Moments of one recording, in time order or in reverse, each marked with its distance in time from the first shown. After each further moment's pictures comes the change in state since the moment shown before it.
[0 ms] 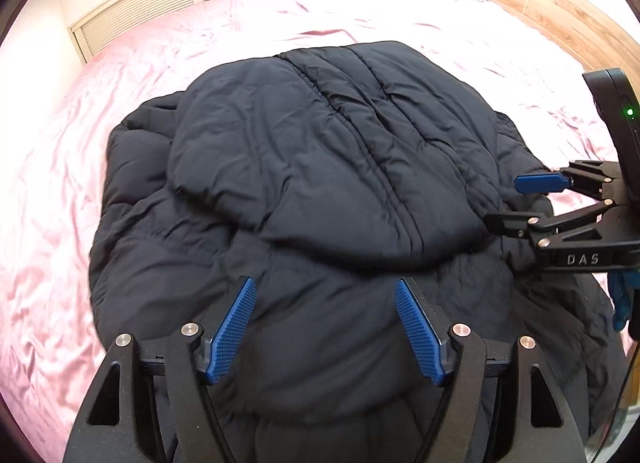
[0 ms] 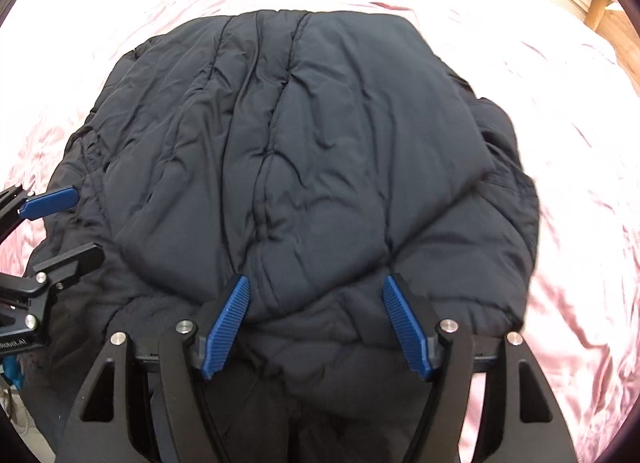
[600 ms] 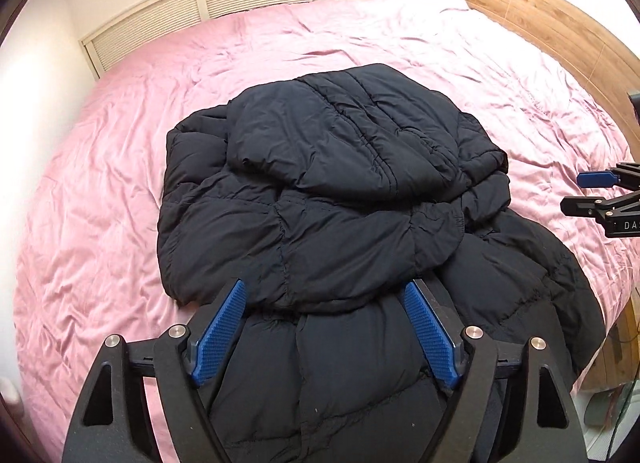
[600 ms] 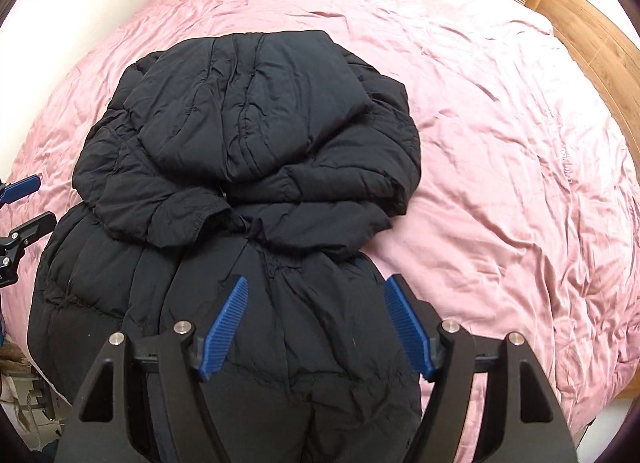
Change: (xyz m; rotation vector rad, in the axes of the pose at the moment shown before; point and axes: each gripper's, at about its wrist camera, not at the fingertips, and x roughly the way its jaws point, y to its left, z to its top) left arm -0.105 0.015 -0.050 0.032 -0.031 0.017; right arm -0.131 -0.015 -0.085 0.119 0.018 -0.114
